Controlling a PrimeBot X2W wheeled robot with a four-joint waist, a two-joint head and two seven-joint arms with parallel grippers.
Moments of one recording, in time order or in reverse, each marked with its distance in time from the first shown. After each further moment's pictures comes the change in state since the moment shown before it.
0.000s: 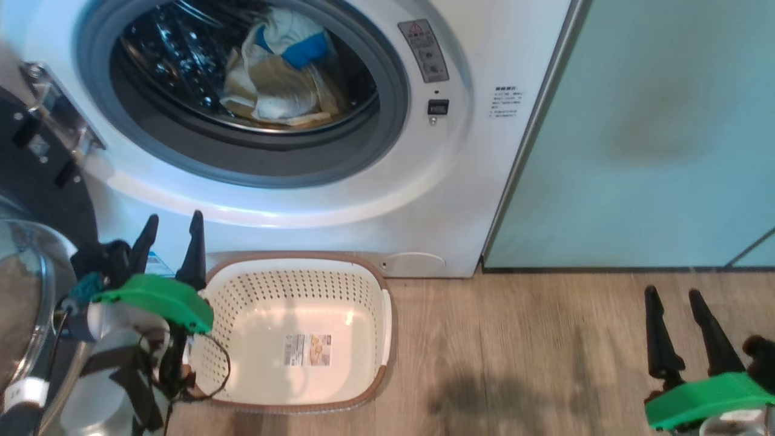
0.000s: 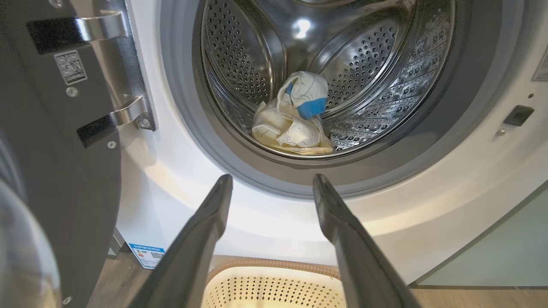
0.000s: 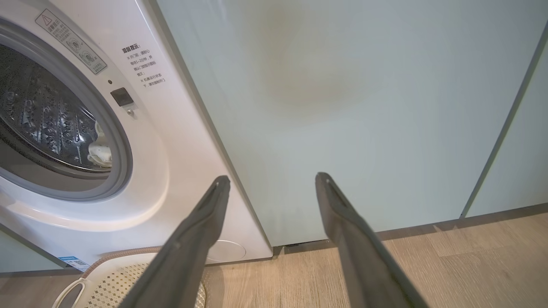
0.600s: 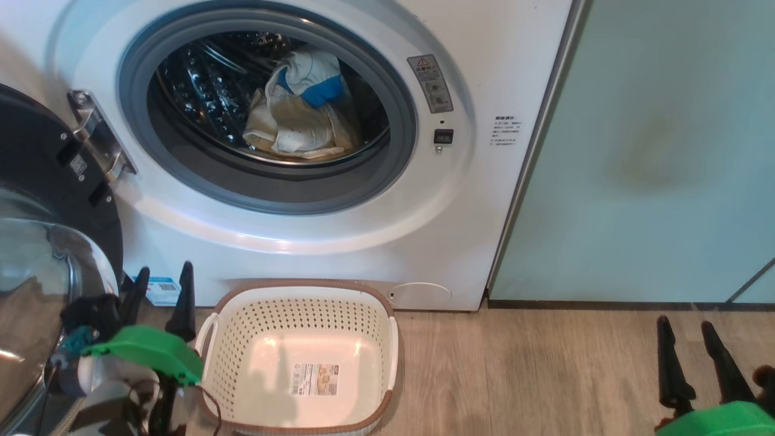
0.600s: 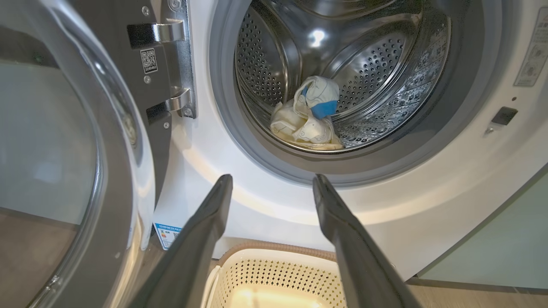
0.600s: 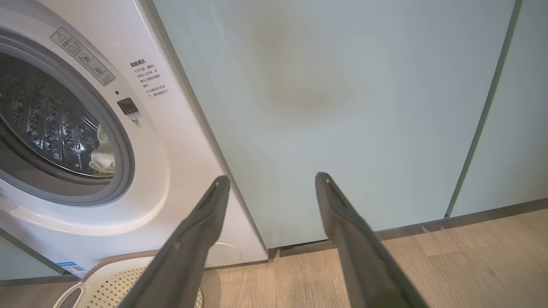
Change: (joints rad) left arm 0.157 -0.012 0.062 -0.062 0.001 -0.026 0.000; right arm 0.078 -0.002 -0.035 -0.004 -0.008 0.000 0.000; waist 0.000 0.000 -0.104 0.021
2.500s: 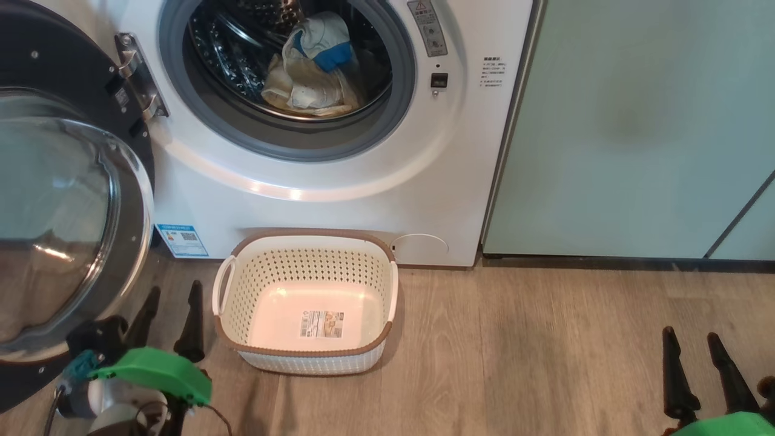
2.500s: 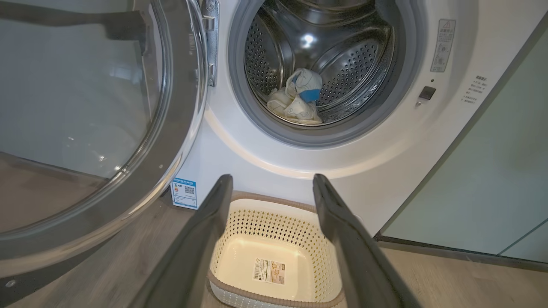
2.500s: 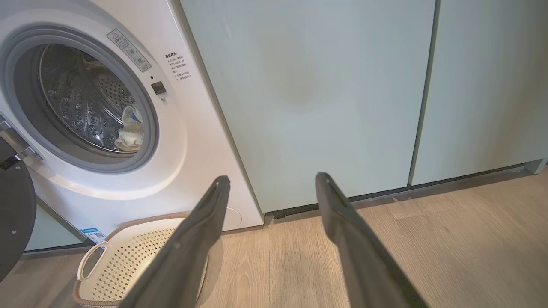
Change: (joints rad) left arm 0.078 -0.039 0.018 -0.060 -0.014 -0.017 0.000; right arm 0.033 0.001 -0.019 -0.009 -0.010 0.000 0.000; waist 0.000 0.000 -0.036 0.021
